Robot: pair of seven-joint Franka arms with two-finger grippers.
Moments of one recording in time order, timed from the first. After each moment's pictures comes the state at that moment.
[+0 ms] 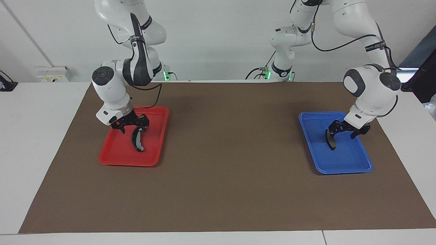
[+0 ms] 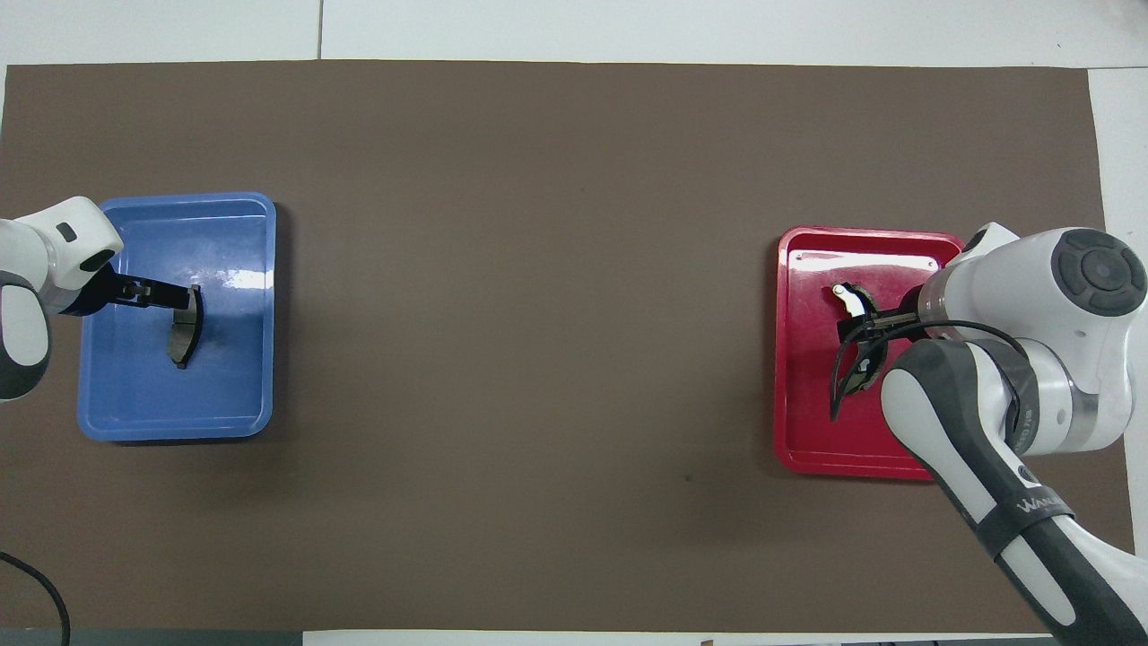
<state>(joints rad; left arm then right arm) 0.07 0.18 0.07 -2.08 0.00 2.29 0.35 0.14 0.03 -0.11 -2.25 -0.01 2.27 -0.06</state>
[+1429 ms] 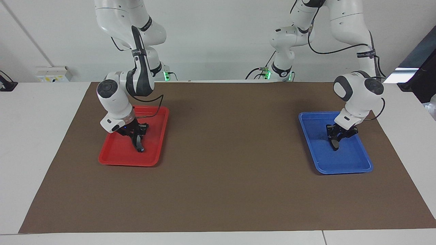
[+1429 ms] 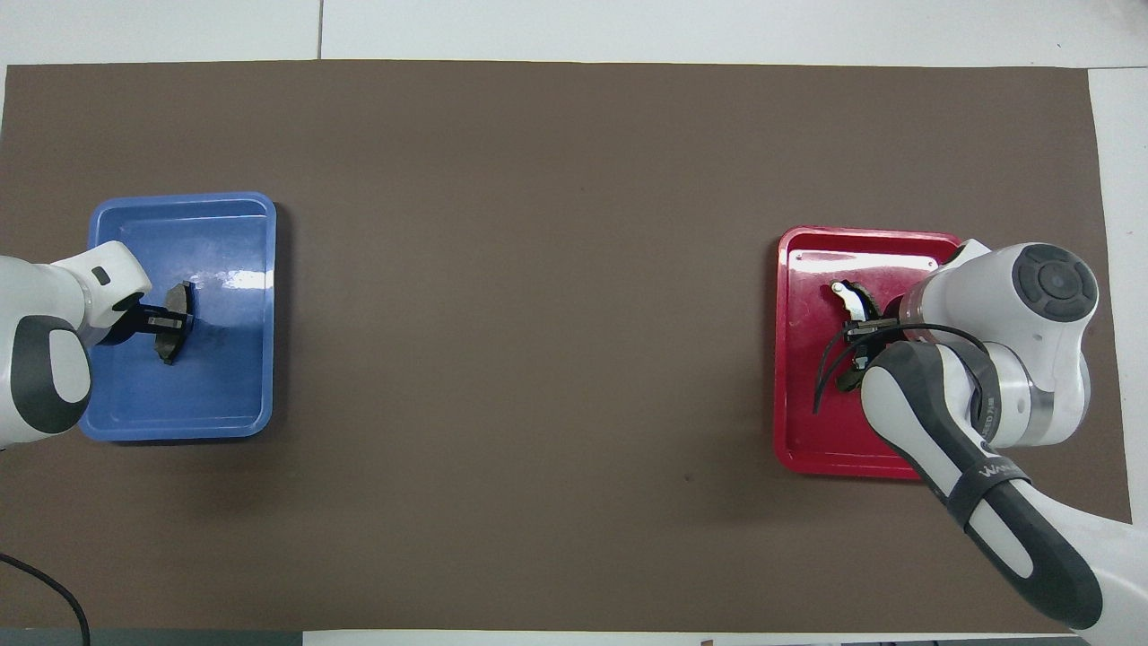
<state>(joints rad) 0.10 0.17 0.06 -2.21 0.00 2.47 0.40 0.12 0.12 -0.11 -2.27 0.00 2.35 -0.03</state>
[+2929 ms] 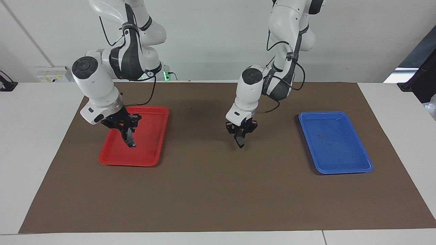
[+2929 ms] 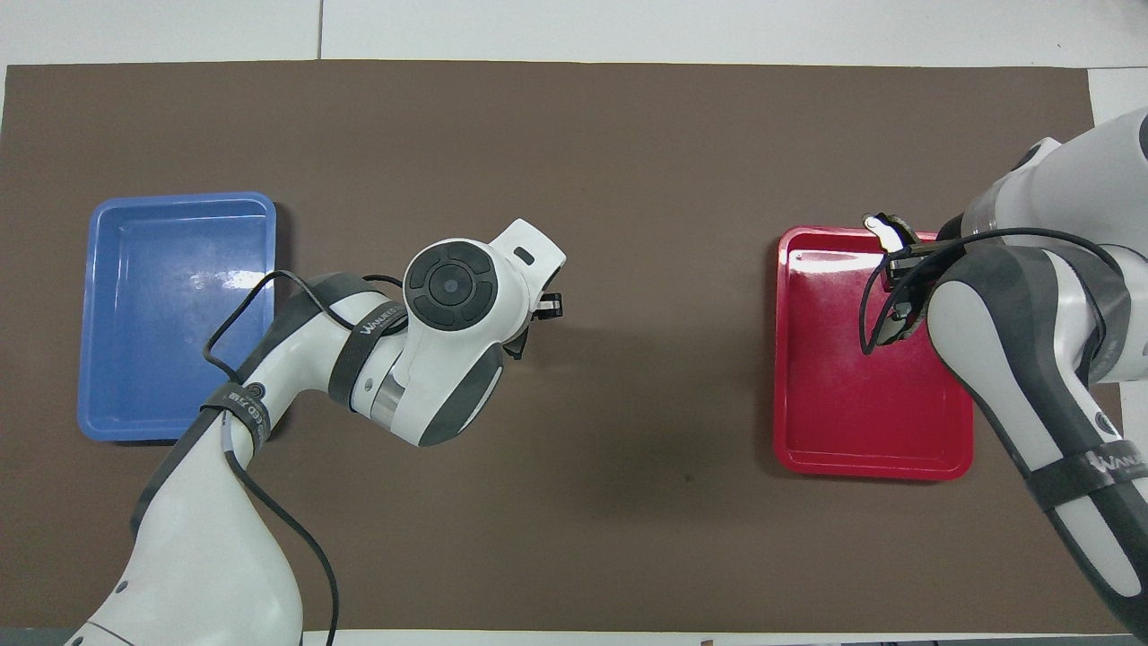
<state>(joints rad) -0.67 0.32 0.03 -1.90 0.00 2.32 -0.62 0.13 0.10 -0.10 -1.92 0.01 1.97 -0.03</state>
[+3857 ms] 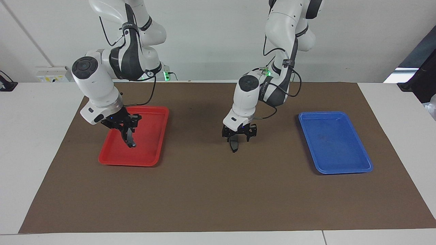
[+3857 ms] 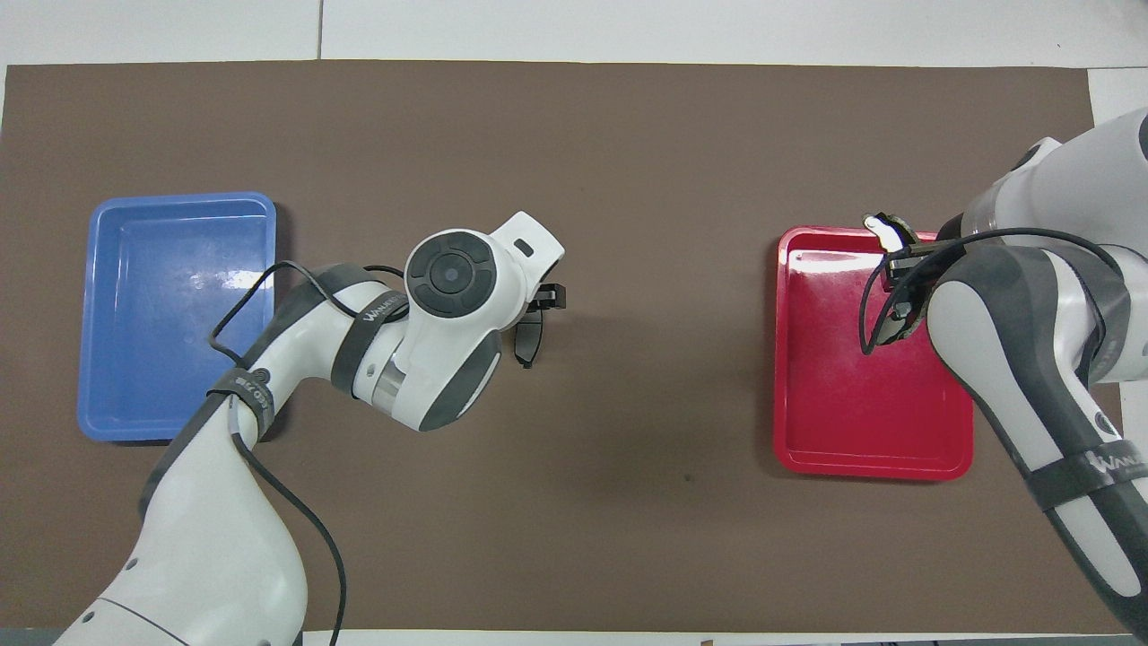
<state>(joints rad) -0.65 0.33 0.06 -1.88 0.00 2.32 -0.55 0.13 0.10 -0.10 -1.92 0.01 1.97 -0.03</state>
